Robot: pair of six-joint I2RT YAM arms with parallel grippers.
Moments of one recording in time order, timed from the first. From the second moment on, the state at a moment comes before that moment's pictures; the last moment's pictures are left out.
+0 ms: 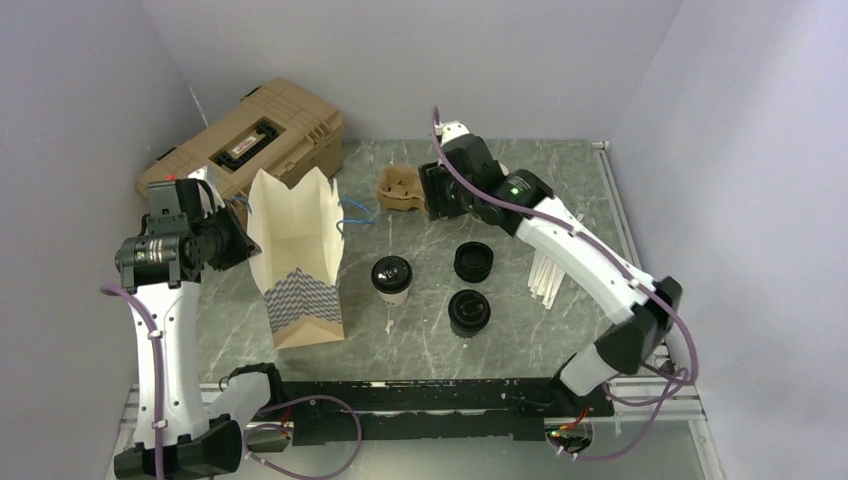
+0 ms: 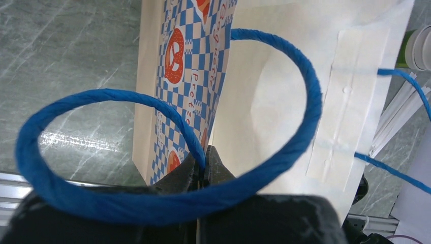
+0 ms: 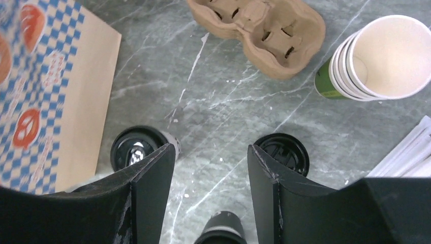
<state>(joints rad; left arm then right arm) 0.16 1.00 1.40 -1.24 0.17 -0.38 0.77 1.51 1.63 -0.79 0.21 0.28</state>
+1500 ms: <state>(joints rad) 0.04 0.90 1.41 -1.21 0.20 -0.35 0.59 2.36 2.24 -0.77 0.30 0.59</state>
